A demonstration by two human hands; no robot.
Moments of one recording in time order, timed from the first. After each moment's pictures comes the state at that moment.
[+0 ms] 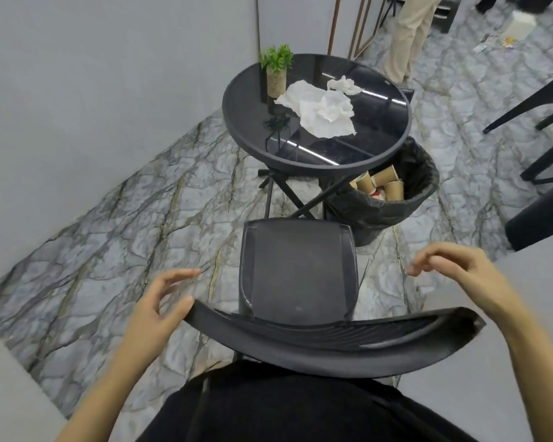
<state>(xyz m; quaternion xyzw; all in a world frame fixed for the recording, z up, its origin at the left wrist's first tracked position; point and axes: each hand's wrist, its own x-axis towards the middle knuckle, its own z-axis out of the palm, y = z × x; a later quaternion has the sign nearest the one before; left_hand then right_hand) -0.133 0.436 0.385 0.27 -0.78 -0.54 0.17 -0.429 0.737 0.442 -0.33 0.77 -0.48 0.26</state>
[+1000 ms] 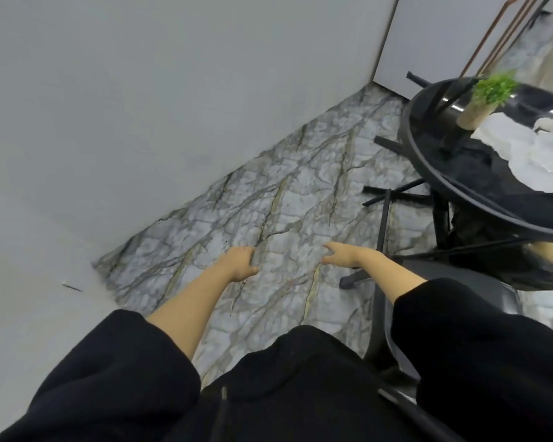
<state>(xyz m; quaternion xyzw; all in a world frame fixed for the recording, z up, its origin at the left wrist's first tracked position) -0.065 0.060 0.297 0.37 -0.86 -0.26 -0.25 -0.276 0.190 0.293 -0.40 0.78 0.03 0.48</state>
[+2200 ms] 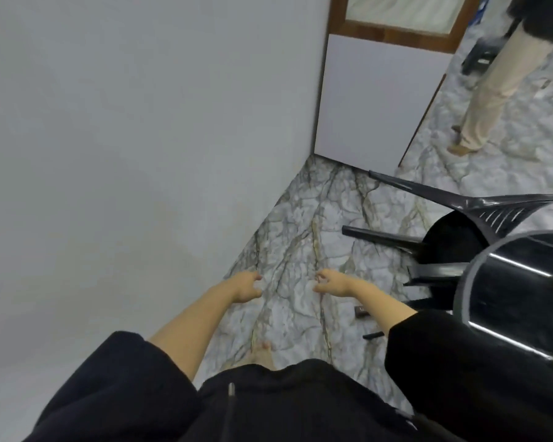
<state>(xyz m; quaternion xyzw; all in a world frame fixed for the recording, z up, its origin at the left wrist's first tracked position) -0.642 -0.454 0.294 0.20 -0.90 -0.24 -0.31 -0.781 -0.268 0.277 -0.26 0.84 -0.11 0.47</state>
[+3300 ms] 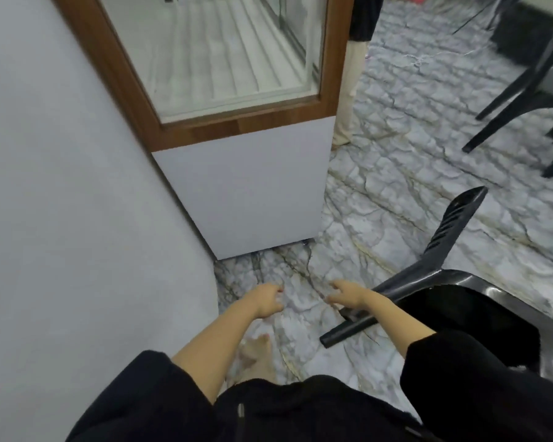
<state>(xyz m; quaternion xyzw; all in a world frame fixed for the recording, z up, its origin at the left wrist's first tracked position) -1.402 -0.611 0.287 -0.15 -0.90 -0.14 -0.38 -1.380 -0.398 0.265 0.09 0.87 -0.30 0.39</state>
